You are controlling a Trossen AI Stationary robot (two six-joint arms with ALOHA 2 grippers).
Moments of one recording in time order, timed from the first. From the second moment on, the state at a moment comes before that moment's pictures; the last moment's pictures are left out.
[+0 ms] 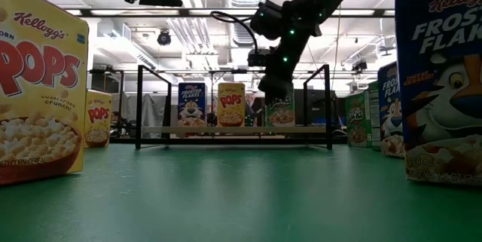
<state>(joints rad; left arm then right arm) 0.04 0.87 0.69 -0.02 -0.41 0.43 -0.41 1.87 1.38 -0.39 0.42 -0.39</state>
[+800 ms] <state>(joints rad) 0.04 0.87 0.69 -0.04 -0.41 0.43 -0.46 1.87 1.38 -0.50 0.43 -0.40</state>
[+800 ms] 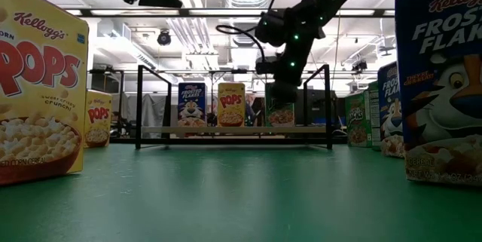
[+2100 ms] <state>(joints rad) 0.04 0.87 0.69 -0.04 -0.41 0.40 -0.30 1.69 1.37 -0.60 0.44 -0.21</state>
